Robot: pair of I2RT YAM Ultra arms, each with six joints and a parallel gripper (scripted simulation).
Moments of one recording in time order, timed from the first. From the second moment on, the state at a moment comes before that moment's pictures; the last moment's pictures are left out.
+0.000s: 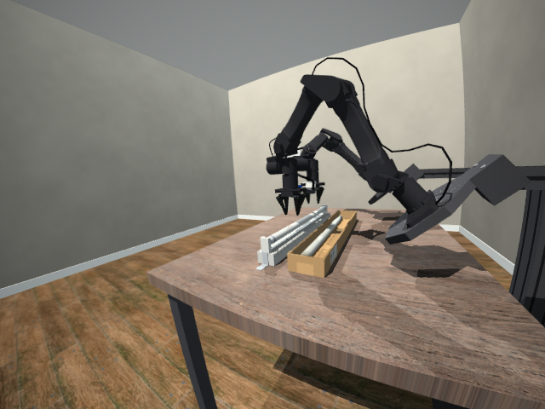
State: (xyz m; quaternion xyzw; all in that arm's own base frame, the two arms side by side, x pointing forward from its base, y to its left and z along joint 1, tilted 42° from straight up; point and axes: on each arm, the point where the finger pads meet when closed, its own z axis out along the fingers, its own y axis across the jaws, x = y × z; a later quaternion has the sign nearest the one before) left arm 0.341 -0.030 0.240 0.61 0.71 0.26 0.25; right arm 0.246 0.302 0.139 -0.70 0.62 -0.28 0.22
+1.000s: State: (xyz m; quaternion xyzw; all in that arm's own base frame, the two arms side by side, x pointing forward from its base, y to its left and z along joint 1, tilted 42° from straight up) left arm 0.347 -0.029 0.245 0.57 0.73 0.25 0.28; right arm 0.267 0.292 0.151 -0.66 0.67 -0.25 0.25
